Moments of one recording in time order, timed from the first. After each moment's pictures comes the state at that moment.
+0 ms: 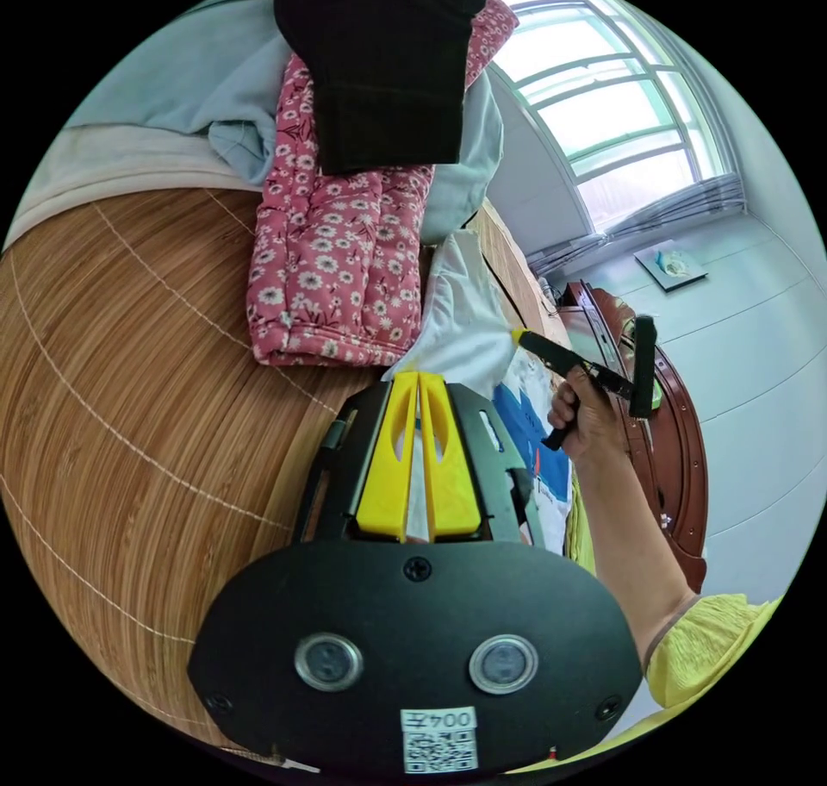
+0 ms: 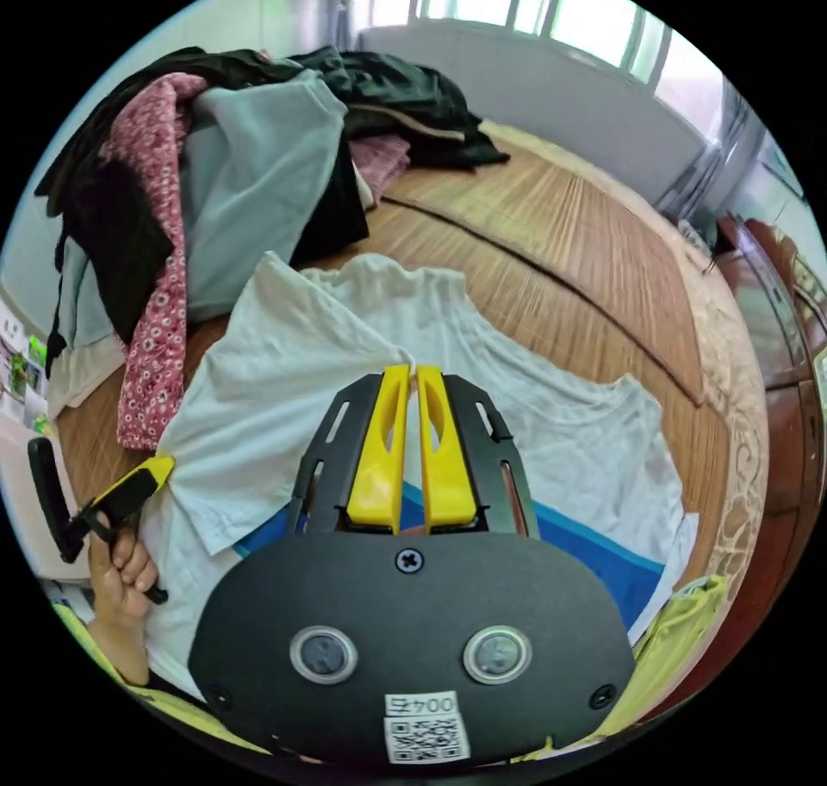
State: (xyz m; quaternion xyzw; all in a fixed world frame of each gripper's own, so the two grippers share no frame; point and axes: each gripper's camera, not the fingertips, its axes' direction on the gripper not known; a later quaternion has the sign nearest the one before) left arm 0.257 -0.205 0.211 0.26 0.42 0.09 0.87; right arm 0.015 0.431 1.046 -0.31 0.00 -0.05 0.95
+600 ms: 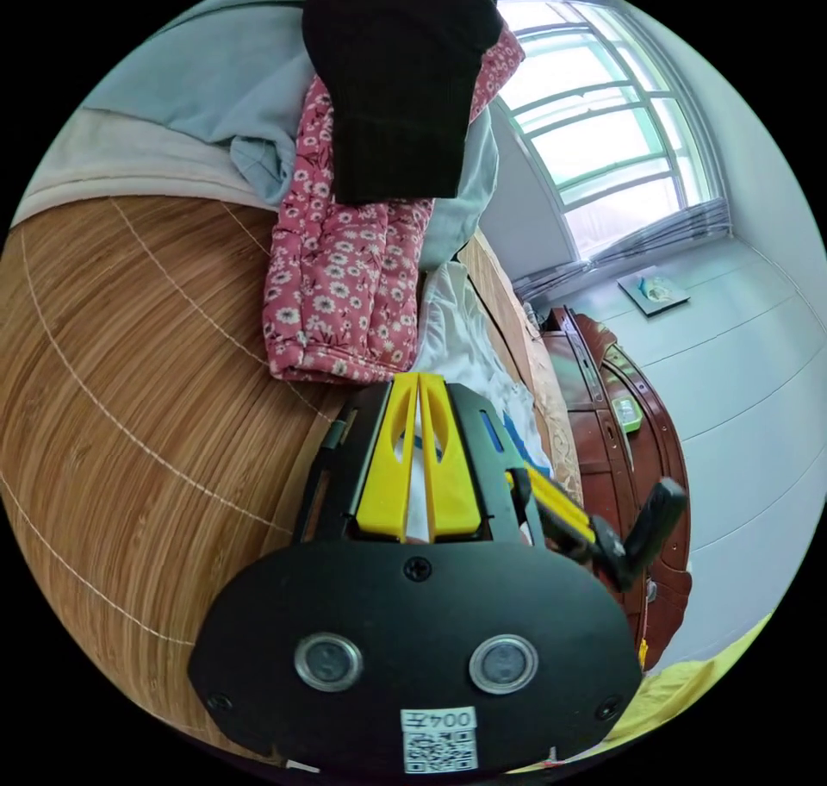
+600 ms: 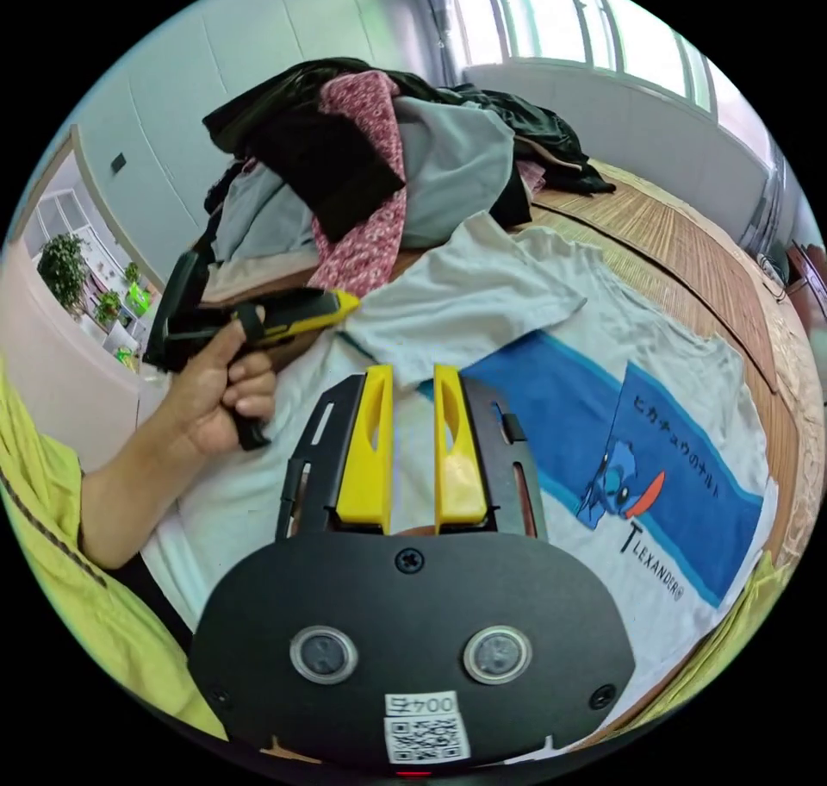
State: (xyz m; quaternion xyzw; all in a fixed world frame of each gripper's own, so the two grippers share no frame) left arm 0.225 -0.199 0.214 0.28 0.46 0.06 0.84; right arm -0.076 0.541 0.884 -0.24 -0.17 -0.10 0.95
